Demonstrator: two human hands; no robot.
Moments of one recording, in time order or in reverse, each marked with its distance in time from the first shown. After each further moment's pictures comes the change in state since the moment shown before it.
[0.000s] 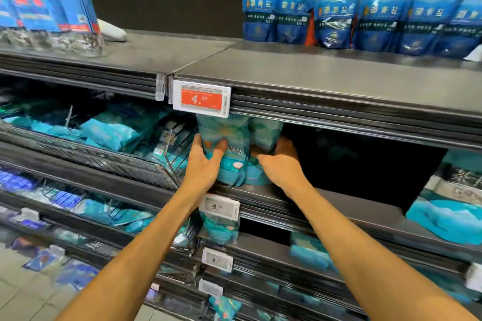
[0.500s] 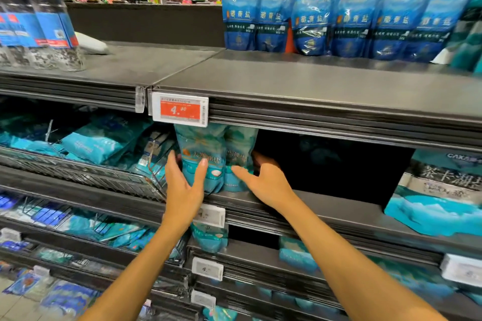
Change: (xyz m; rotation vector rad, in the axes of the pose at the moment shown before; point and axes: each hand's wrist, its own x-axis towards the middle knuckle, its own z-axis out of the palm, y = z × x) left_hand -0.038 0.003 -0.008 0.115 0.010 -0.043; right_hand -0.021 0.017 -0.011 -0.174 -0.175 -0.018
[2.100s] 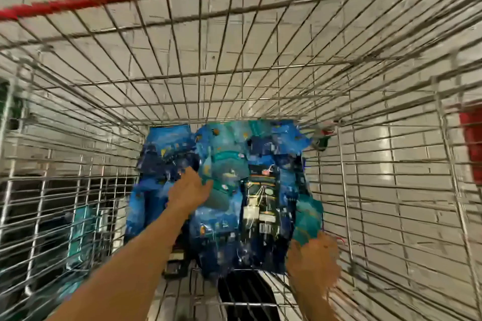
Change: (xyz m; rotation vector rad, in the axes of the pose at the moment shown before) left_hand -0.909 -0.152 0.628 1.165 -2.133 0.724; right_hand -0.861 0.585 0.047 0.439 0.973 2.561
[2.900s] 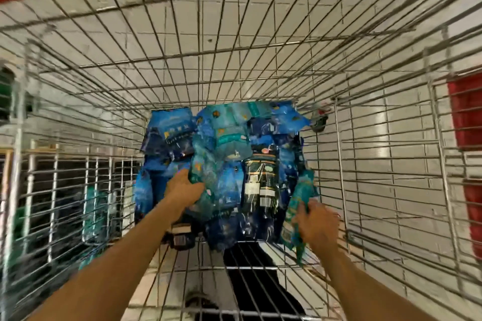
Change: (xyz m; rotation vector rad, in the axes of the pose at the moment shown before) left_hand -0.054 -0.030 0.001 -0.392 -0.019 -0.113; right_hand 0.014 0.008 -0.029 -0.186 -0.084 -0.409
